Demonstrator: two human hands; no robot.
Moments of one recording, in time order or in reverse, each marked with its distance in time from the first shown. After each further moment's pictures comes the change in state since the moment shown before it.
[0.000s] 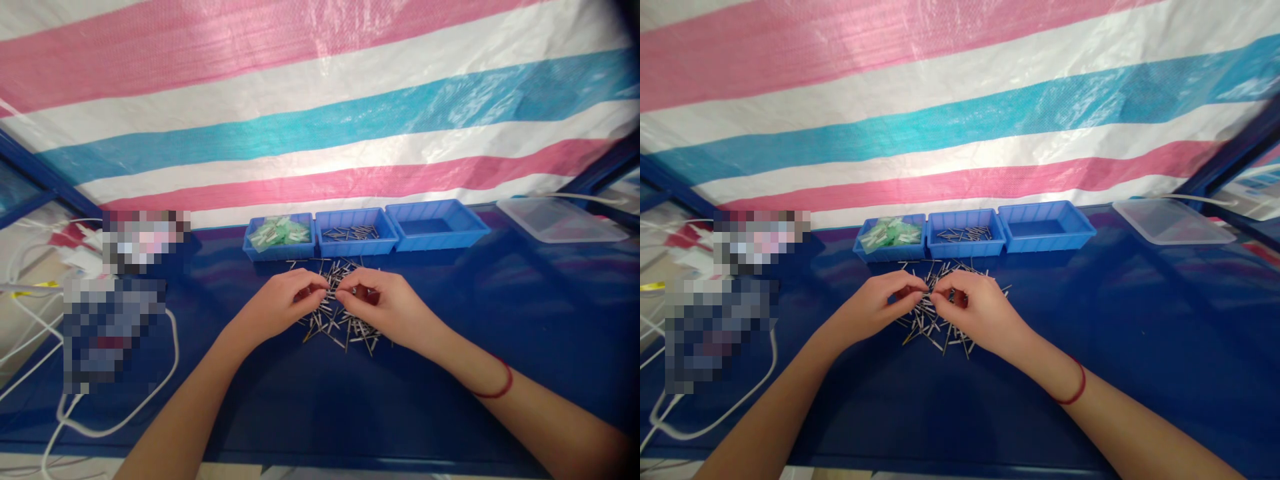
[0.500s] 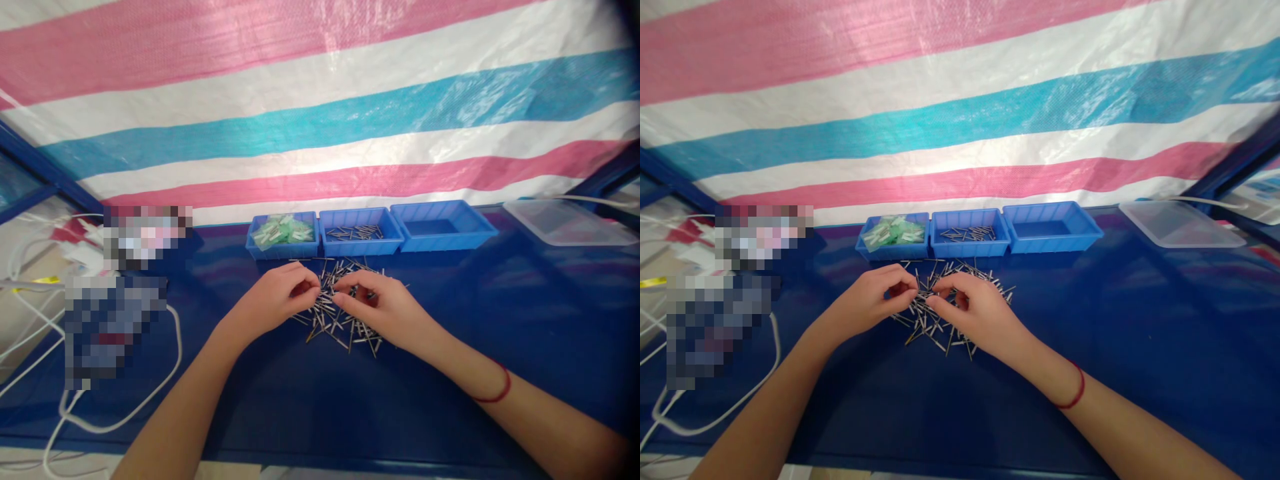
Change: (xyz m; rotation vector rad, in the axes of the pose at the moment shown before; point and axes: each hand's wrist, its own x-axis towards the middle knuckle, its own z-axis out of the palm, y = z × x) left_hand -0.002 -0.003 -0.012 0.067 -0.010 -0.044; right_hand 0.002 0.000 0.006 -0.011 -0.007 0.107
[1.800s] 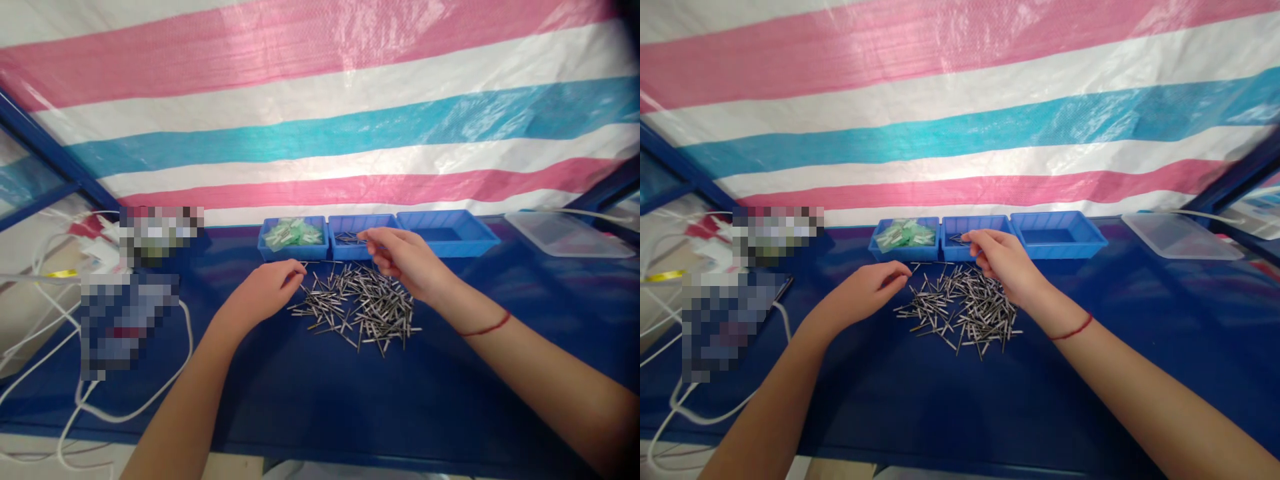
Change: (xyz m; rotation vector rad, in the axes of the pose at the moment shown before) left_hand -0.014 -0.017 -0.020 0.149 0.018 -0.195; right_hand 0.052 -0.002 -0.027 0.613 0.175 0.266
